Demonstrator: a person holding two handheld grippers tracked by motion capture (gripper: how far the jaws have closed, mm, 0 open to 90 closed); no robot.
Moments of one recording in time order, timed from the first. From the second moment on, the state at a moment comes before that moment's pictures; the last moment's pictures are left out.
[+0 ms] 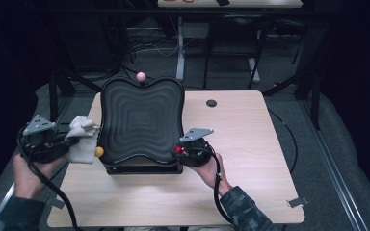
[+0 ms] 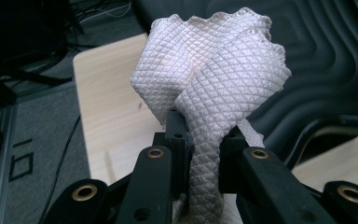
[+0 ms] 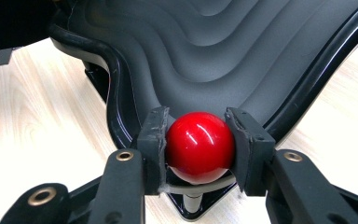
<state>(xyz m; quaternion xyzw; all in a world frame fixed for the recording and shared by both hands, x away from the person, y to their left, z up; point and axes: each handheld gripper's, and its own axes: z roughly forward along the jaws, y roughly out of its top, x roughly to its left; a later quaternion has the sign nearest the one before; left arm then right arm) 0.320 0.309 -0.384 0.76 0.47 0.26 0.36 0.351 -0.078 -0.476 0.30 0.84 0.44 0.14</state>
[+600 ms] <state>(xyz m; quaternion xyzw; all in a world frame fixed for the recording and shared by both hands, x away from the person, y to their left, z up) 0.410 0.269 -0.370 0.75 0.47 0.27 0.37 0.348 -0.079 -0.476 0.29 0.84 0.44 0.13</state>
